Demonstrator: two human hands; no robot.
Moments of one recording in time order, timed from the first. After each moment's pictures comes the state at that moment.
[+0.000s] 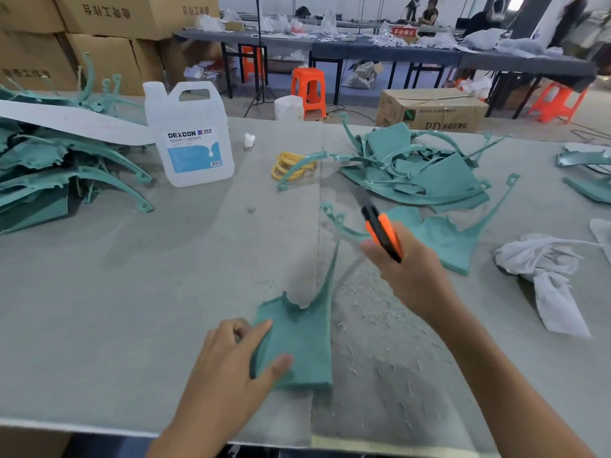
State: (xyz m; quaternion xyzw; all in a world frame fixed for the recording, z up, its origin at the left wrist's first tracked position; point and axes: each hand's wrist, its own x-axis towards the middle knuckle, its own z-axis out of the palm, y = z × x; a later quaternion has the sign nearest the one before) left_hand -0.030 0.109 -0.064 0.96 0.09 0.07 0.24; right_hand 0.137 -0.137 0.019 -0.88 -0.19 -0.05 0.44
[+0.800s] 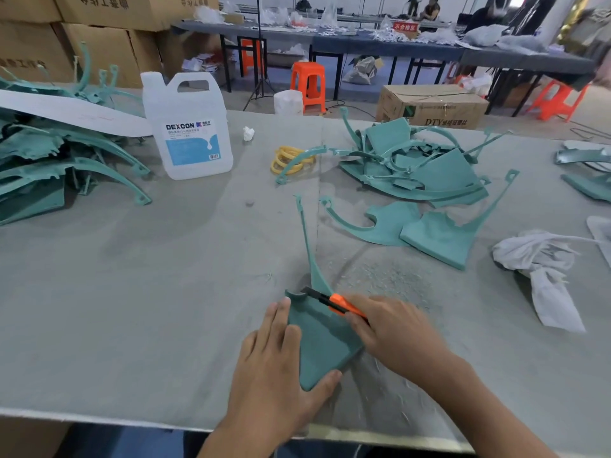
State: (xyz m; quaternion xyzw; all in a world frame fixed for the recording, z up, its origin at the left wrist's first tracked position) left_hand -0.026 0.047 -0.071 0.99 0.03 0.10 0.13; right_hand 0.084 -0.136 -0.026 -0.96 -0.27 0.05 0.10
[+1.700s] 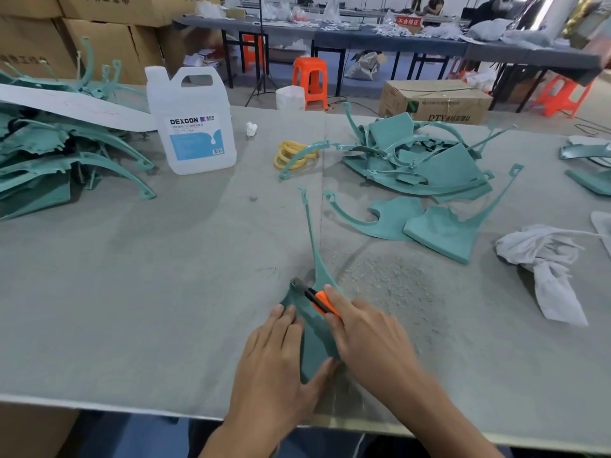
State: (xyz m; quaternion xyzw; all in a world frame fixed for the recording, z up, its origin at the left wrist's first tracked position) left_hand -0.032 0.047 -0.073 0.98 0.05 0.10 0.14; right_hand 0.046 -0.099 -0.032 -0.96 -0.23 0.02 0.17
